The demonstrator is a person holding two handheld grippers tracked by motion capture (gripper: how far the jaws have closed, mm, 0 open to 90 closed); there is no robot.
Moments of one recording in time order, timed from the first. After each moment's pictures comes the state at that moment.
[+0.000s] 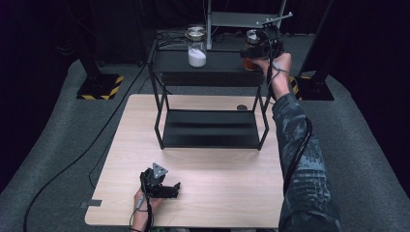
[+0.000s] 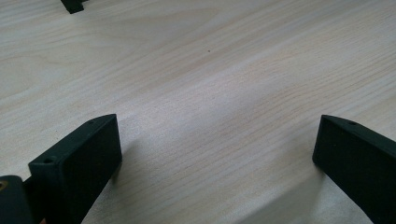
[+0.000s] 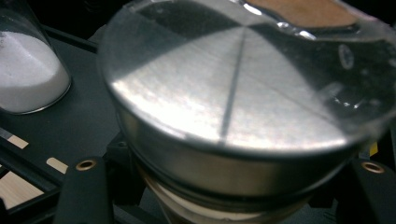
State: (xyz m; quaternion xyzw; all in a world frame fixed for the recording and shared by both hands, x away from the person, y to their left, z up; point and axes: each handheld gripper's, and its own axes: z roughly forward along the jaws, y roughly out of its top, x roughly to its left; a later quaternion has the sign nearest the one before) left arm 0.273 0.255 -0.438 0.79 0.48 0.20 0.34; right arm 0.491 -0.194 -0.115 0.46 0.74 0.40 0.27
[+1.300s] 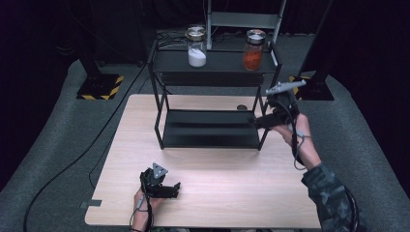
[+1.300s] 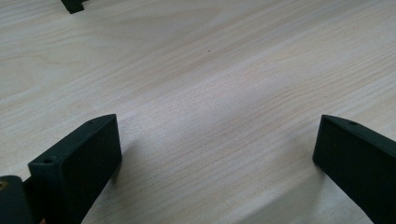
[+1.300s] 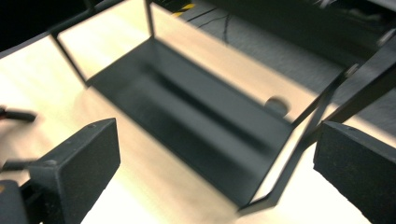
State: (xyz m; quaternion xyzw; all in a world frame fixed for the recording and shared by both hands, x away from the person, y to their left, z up) left arm 0.273 0.254 -0.438 0.79 0.48 0.20 0.34; right arm 0.356 -0.245 -0.206 0.39 0.82 0.38 0.20
